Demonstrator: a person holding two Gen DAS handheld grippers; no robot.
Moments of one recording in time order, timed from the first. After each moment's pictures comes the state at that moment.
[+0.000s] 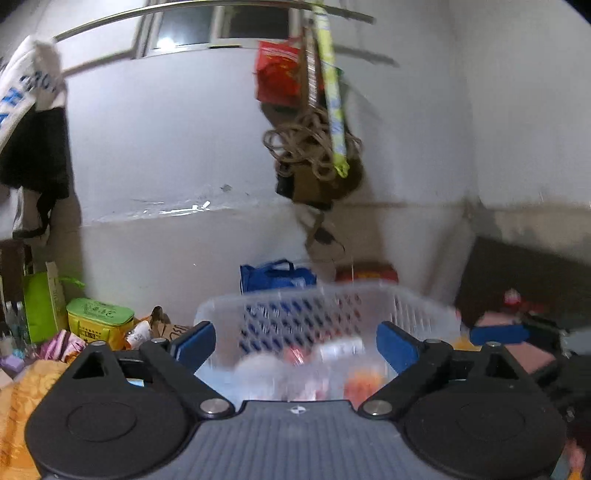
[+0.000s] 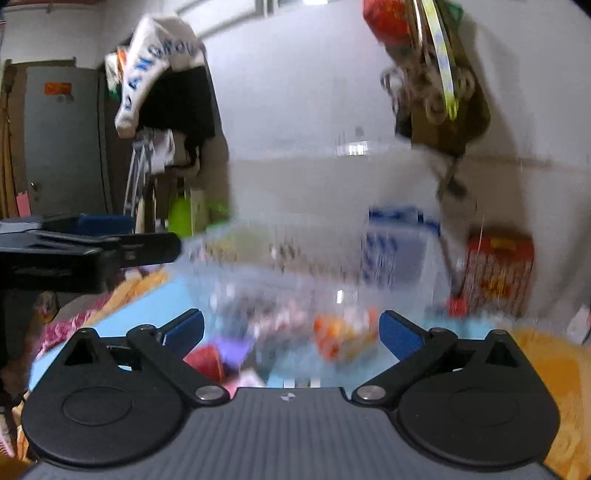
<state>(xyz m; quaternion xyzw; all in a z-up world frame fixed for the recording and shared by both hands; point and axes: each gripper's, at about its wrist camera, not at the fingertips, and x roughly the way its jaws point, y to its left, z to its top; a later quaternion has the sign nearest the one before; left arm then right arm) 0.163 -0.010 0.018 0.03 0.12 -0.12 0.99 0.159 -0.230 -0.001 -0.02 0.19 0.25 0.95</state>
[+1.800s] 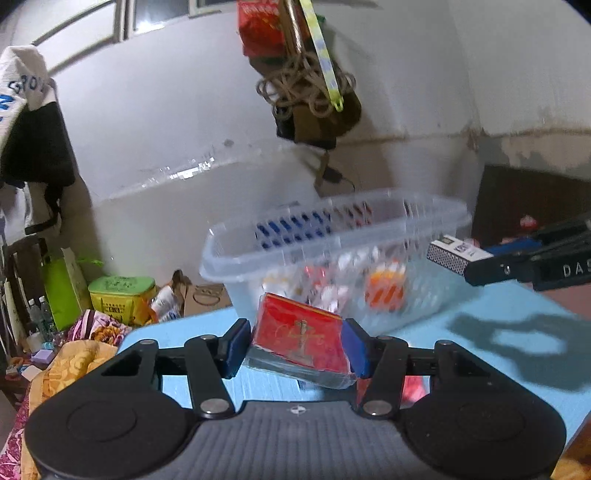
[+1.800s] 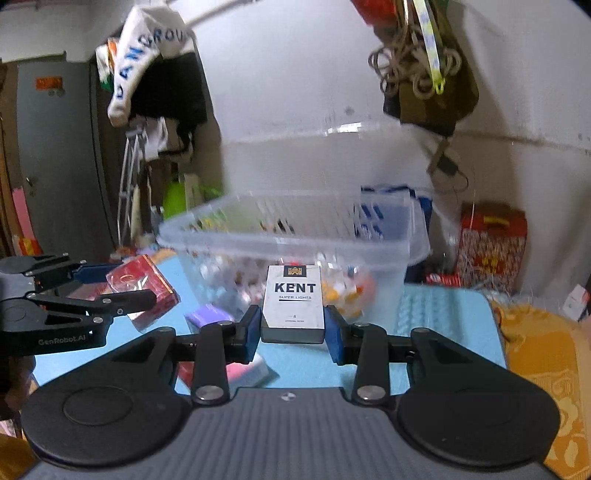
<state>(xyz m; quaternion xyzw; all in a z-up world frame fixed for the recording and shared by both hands) 0.144 -0.006 -0.029 0.09 0.17 -0.09 0.98 0.146 -0.245 -0.002 -0.02 0.21 0.24 0.95</state>
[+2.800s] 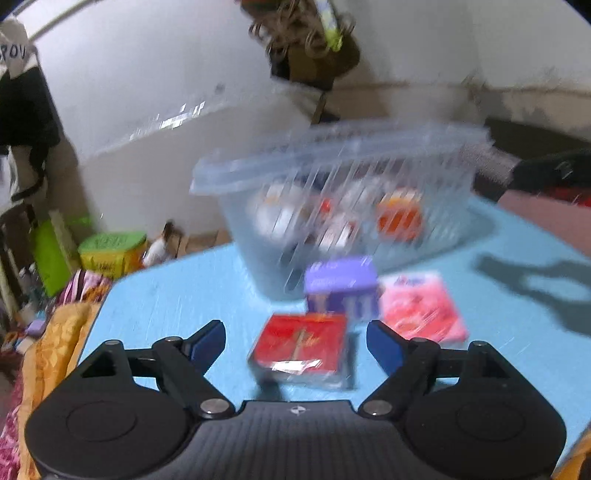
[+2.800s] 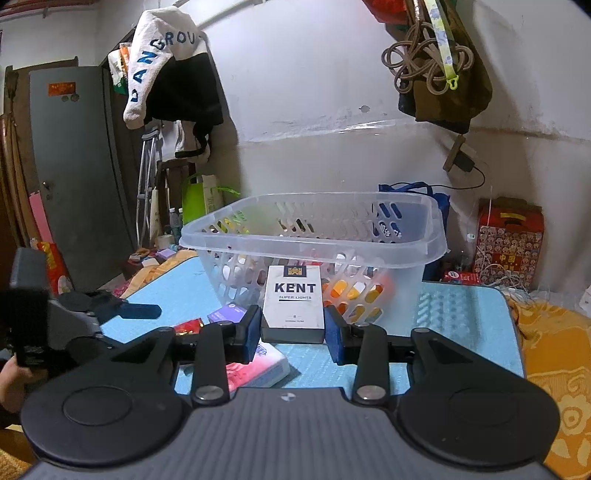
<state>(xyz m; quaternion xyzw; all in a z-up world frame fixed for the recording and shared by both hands) 0.176 0.009 -0.078 0.11 0.27 -0.09 0.95 0.144 -0.246 -0.003 -0.01 0.21 0.27 0.94</state>
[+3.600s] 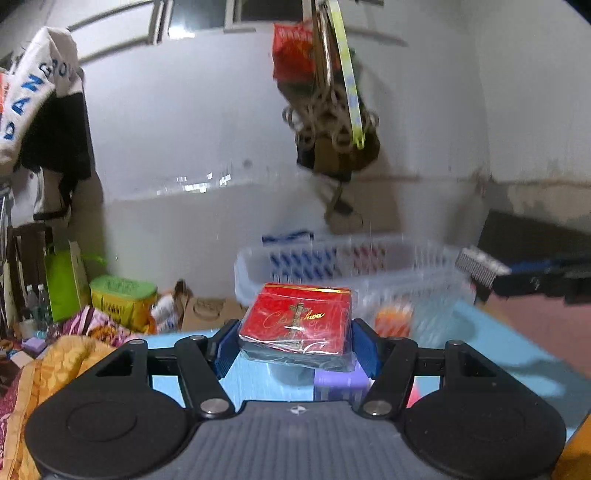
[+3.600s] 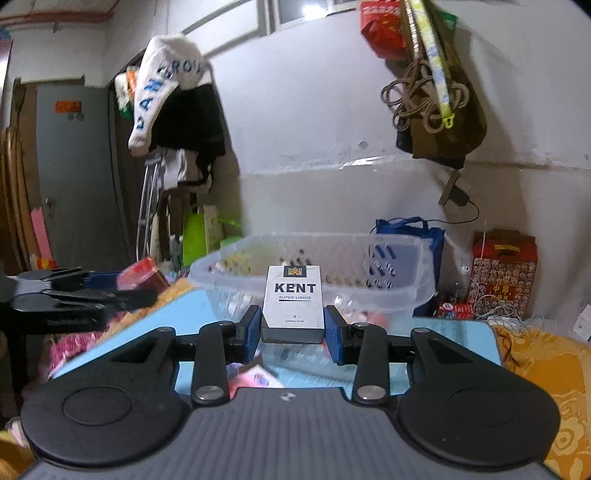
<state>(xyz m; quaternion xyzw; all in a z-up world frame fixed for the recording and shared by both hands) 0.130 0.030 -0.004 0.03 0.14 -0.09 0.99 0.131 -0.252 0.023 0.00 0.16 0.27 0.95</state>
